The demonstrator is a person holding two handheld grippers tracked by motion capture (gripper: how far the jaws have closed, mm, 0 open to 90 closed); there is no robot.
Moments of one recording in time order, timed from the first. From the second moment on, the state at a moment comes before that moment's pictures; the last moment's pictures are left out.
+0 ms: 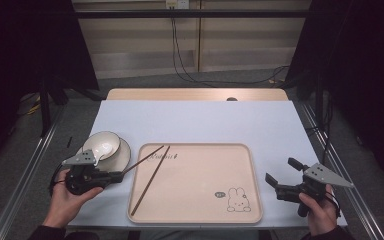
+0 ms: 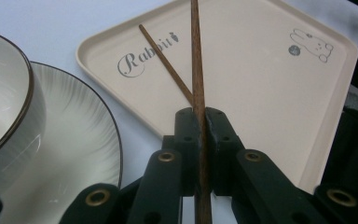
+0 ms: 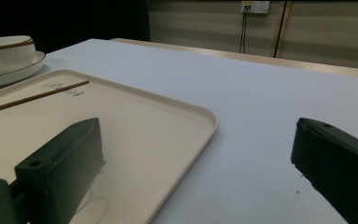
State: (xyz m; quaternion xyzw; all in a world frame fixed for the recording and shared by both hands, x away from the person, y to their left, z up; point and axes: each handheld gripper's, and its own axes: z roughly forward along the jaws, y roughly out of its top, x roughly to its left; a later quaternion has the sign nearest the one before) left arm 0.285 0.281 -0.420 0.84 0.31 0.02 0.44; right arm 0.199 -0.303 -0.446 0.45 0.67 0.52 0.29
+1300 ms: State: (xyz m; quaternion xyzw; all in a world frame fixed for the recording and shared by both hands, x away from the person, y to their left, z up) left arm 0.271 0.190 -0.424 0.79 0.44 0.06 0.43; right arm 0.199 -0.302 -0.446 0.45 0.67 0.52 0.29
